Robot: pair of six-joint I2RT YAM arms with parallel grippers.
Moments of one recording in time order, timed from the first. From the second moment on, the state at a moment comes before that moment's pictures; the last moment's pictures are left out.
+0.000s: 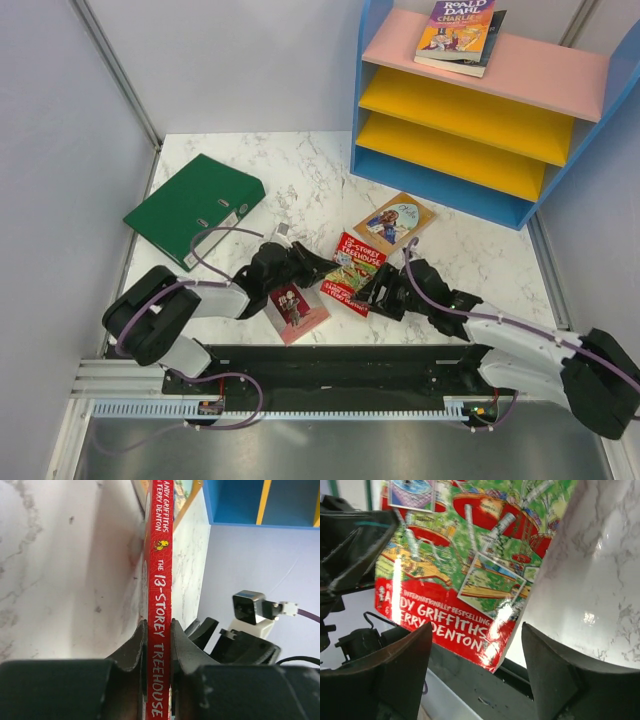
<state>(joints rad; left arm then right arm) -0.70 1.51 0.42 0.73 0.17 -1.31 0.76 1.04 0.36 0.02 -0.14 1.16</state>
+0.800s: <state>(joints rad) -0.62 1.21 0.51 0.45 0.17 -1.26 0.76 0.77 0.34 0.07 0.07 1.23</state>
